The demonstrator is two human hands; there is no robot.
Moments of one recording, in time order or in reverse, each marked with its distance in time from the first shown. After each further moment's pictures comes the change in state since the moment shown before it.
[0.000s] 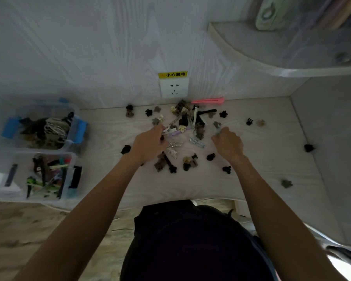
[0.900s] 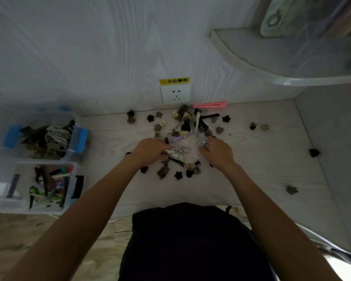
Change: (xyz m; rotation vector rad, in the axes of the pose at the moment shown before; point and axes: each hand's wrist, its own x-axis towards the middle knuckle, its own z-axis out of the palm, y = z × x) left_hand 0.023 -0.023 0.003 0.227 -0.275 0.284; right_hand -0.006 -0.020 0.016 -0.009 -0.082 -0.202
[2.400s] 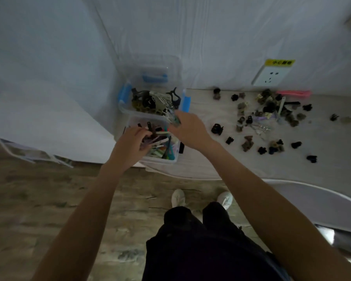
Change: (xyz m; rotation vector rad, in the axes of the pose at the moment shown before) left_hand -0.290 -0.177 0.023 -0.151 0.428 -0.332; right_hand -0.090 -0.343 0.070 0.244 -0.089 -0.388
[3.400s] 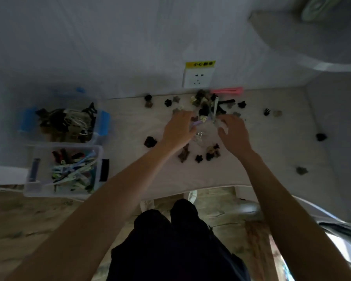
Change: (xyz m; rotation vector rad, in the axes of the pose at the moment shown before) left_hand 0.186 0.268 0.113 -0.327 -0.086 0.160; right_hand -0.058 0.274 -0.150 -0.178 0.344 0.306
